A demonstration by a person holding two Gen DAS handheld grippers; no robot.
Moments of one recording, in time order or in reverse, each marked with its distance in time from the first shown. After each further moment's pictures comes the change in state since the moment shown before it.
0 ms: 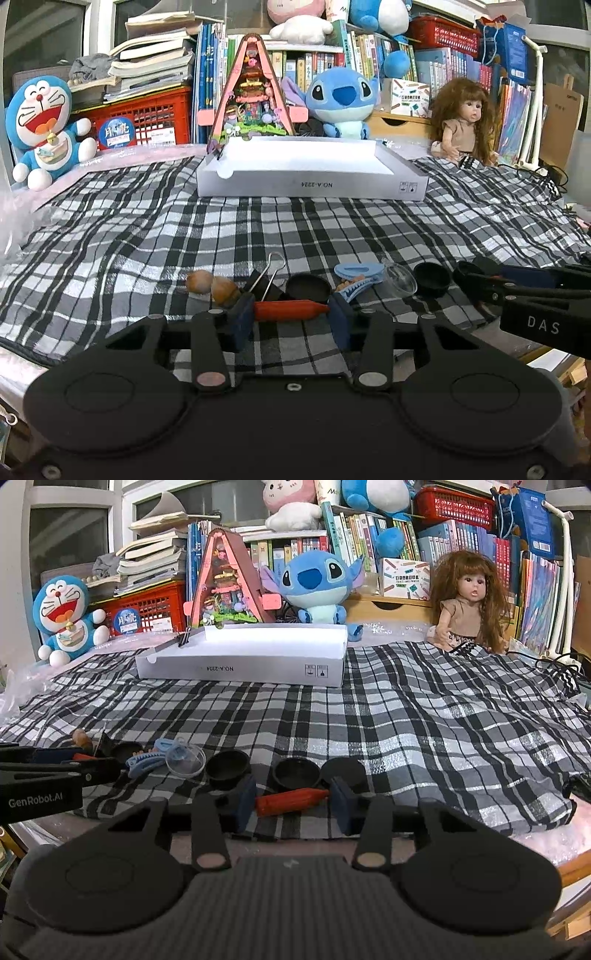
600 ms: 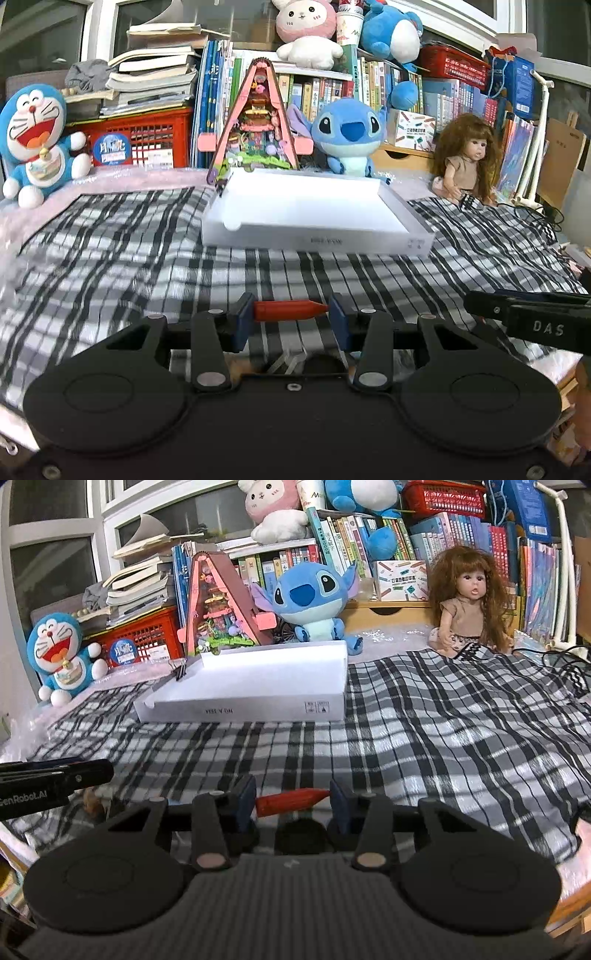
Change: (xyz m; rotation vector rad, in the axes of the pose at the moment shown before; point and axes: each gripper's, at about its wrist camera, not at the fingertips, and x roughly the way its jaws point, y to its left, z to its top) left arm 0.012 0.031 0.067 -0.048 -0.017 -0.045; right arm 0.013 -0.012 0.048 0.105 0.018 0.043
